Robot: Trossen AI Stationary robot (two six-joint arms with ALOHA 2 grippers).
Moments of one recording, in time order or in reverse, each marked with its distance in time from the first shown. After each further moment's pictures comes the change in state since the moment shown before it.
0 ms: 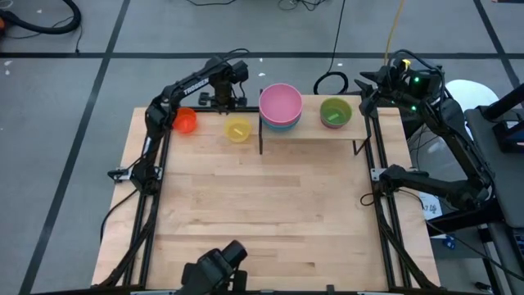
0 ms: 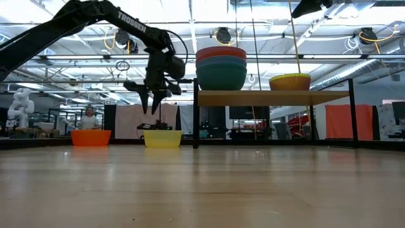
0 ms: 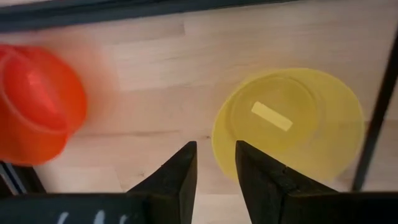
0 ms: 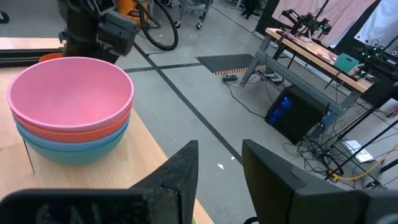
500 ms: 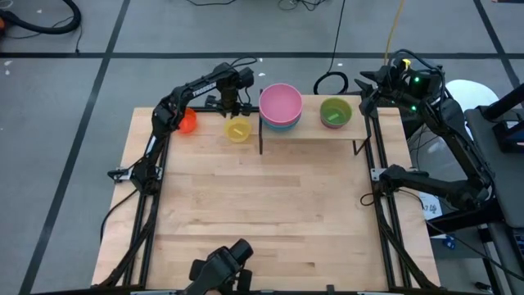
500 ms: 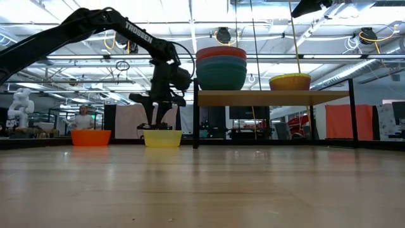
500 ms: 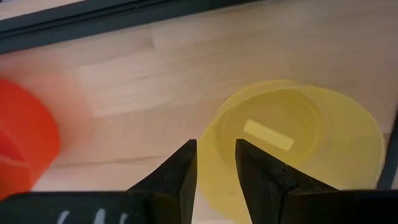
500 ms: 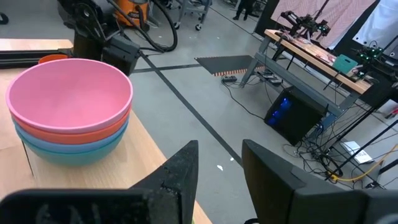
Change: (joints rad) left arm -0.014 0.087 0.000 0.070 -0.005 0.069; right arm 0.000 0.000 0.000 0.006 0.000 0.000
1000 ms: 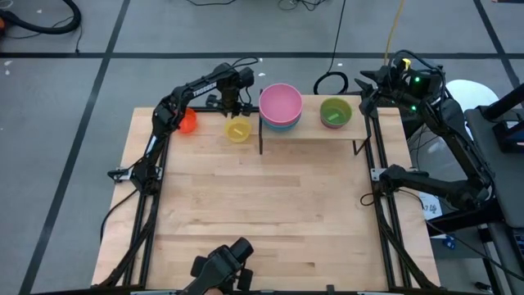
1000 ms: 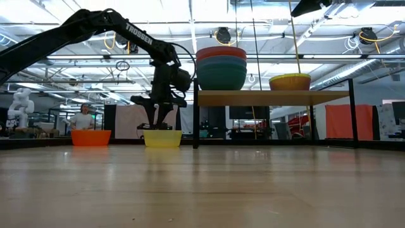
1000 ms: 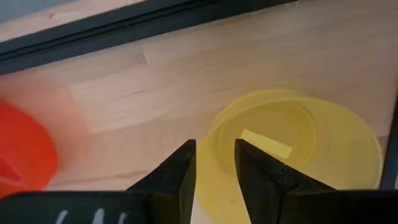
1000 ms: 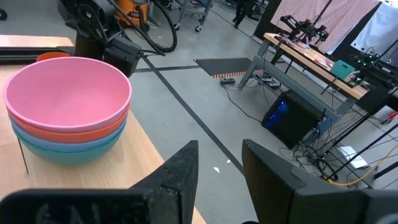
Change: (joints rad) left arm 0.004 0.012 0.000 0.031 -0.001 0.057; right arm 0.000 0.000 0.000 0.008 0.000 -0.026
